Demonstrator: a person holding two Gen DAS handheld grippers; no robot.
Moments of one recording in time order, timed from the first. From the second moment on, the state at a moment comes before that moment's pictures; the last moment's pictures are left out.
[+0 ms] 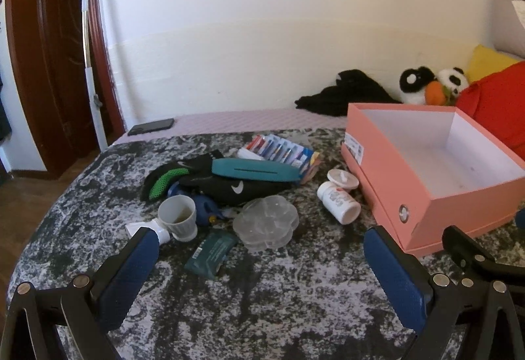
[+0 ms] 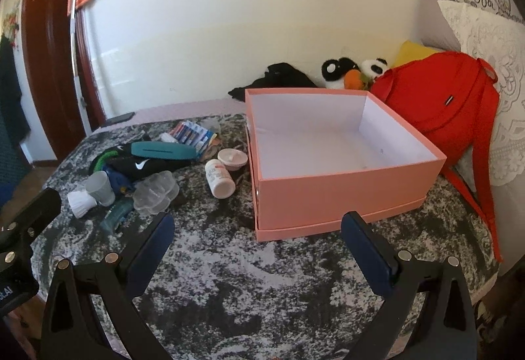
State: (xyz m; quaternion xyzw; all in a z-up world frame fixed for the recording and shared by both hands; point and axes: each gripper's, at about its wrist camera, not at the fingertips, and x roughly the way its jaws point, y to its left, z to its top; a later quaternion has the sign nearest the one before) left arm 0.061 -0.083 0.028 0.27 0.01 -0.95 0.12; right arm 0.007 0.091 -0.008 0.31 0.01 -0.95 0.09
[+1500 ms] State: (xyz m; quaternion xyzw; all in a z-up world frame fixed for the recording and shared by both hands) left arm 0.060 -0.078 0.024 0.28 0.00 -0.95 0.11; right arm 0.000 0.088 -0.013 0.32 0.01 -0.94 0.09
